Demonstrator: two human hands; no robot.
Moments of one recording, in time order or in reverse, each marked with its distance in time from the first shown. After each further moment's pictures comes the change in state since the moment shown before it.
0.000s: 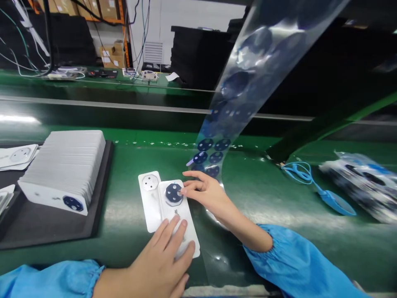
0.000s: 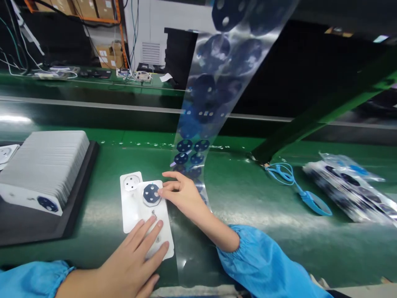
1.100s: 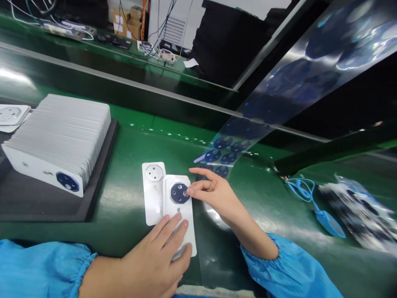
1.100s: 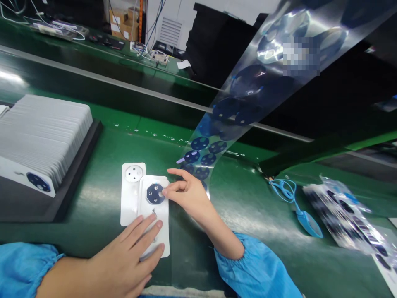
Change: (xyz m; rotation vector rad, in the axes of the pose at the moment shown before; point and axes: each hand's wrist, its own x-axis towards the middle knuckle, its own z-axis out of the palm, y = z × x) left_hand 0.001 0.001 -0.006 0.015 0.097 0.015; right_hand 0.004 -0.005 -0.005 -0.095 -0.053 0.123
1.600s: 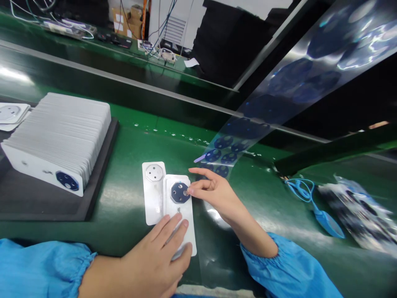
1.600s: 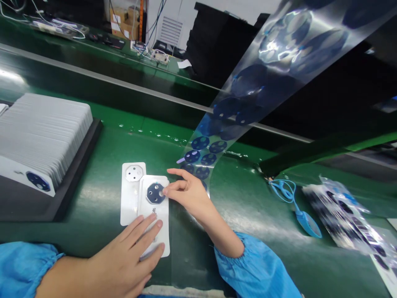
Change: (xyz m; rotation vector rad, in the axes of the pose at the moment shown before) left_hand 0.001 -0.001 -0.001 0.007 0.014 0.020; right_hand 0.001 -0.002 -0.001 0.024 -0.019 0.022
